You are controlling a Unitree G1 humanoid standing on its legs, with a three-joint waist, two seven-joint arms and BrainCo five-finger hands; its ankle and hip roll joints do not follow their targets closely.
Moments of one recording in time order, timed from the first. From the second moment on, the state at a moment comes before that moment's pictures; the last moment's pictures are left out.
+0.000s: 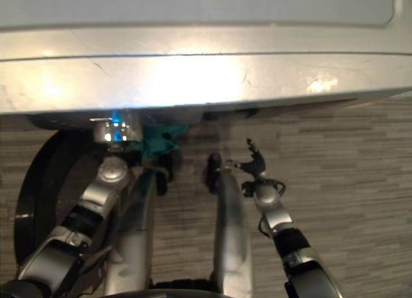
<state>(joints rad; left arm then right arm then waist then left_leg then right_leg) -0.52 0.36 -0.28 0.36 -0.25 -0.11 0.38 -0.33 -0.34 0.24 0.48 0.09 -0.09 -0.28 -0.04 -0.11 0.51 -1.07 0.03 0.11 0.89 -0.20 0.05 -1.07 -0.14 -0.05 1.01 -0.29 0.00</state>
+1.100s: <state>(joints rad) -0.68 0.50 -0.42 0.60 0.00 -0.01 0.44 -0.23 -0.45 0.30 0.41 0.13 -0.15 -0.19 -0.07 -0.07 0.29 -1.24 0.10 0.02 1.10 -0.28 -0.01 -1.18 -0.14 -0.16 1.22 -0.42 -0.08</state>
